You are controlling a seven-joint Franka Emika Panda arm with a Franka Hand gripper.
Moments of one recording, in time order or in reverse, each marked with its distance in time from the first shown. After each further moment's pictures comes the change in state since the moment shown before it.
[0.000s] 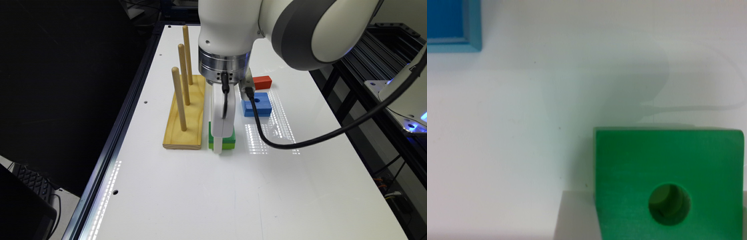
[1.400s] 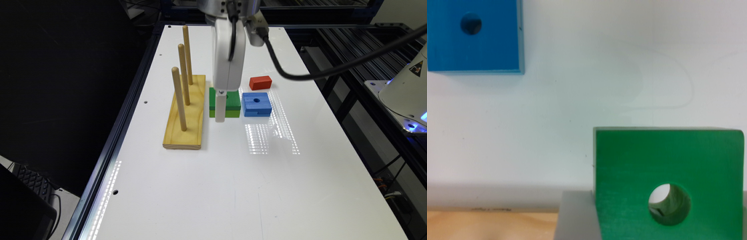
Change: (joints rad) arm 0.000 -0.233 0.001 -0.002 0.000 -0.228 0.000
